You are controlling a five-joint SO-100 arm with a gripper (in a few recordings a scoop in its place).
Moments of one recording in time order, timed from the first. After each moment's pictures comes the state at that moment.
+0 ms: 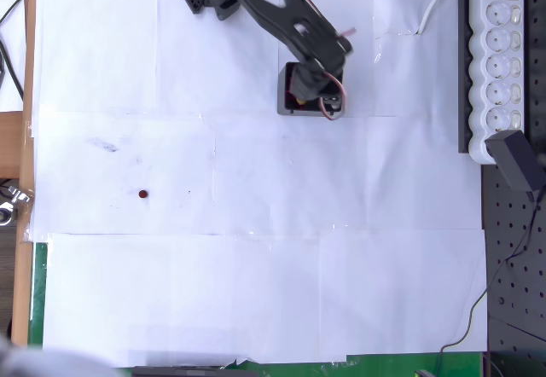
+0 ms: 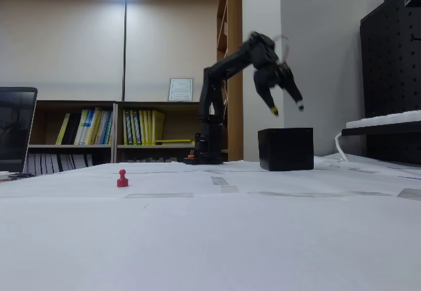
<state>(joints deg) -25.1 73.7 104.2 85.2 -129.0</state>
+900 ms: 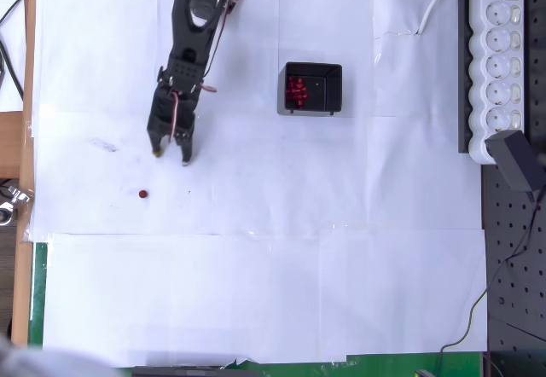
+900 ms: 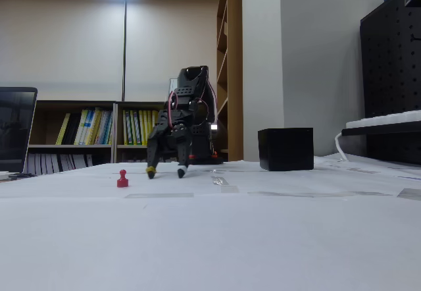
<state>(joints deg) 16.6 103.8 63.5 -0.8 -91.1</state>
